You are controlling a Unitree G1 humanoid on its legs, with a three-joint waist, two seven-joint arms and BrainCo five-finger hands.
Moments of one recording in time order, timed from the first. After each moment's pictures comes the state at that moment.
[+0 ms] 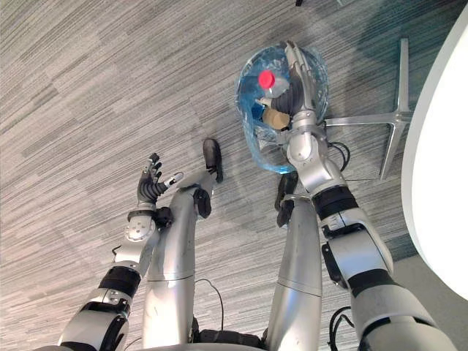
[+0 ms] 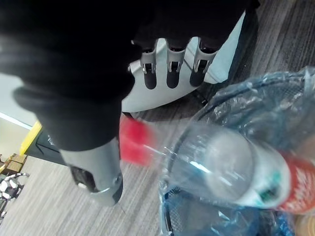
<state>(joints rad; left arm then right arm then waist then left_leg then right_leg) -0.38 0.15 -0.02 0.60 -0.11 -0.29 0.22 -0.95 -0.40 0.25 0.61 -0.35 -0.15 -0.41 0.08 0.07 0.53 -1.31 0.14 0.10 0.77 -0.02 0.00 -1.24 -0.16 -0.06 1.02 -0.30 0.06</state>
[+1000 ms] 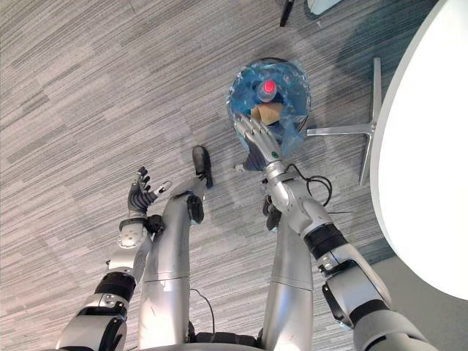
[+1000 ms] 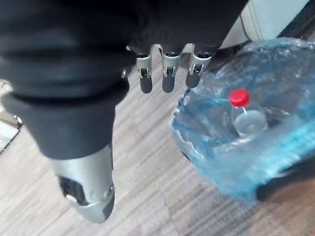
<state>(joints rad) -0.35 0.15 0.08 0.67 -0.10 -0.27 0.22 -0.70 -0.37 0.43 0.53 -0.70 -0.19 -0.29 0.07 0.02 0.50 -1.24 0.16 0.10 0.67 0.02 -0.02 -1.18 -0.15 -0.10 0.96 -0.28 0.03</state>
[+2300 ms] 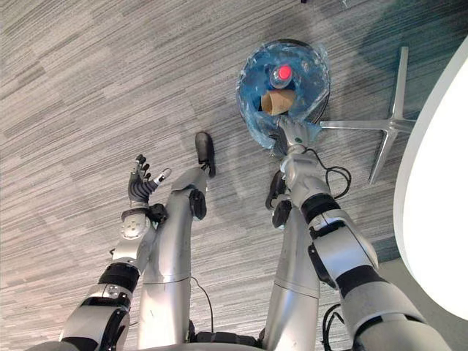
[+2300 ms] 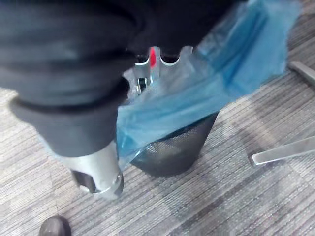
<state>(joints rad) -0.42 0.14 0.05 0.67 -0.15 -0.31 0.26 -0.98 -0.30 0.36 1.04 -0.79 0.05 -0.34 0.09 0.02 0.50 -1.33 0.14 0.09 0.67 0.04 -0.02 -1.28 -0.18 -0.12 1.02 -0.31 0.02</state>
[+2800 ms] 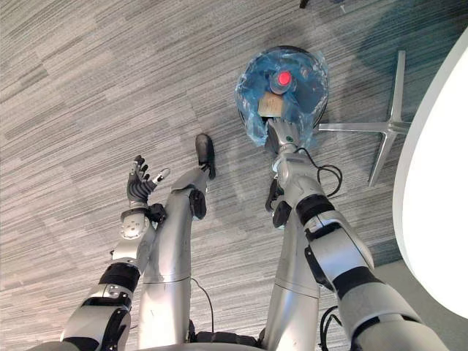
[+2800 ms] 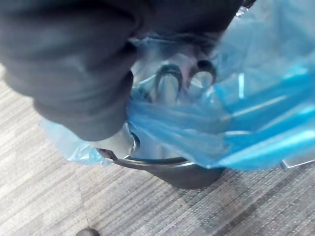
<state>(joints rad) -0.42 0.13 0.09 0.67 -0.14 -0.29 0.26 -0.97 -0.28 0.35 0.94 -0.75 0.02 -0.33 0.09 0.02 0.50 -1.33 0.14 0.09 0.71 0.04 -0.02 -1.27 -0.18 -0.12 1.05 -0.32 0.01</state>
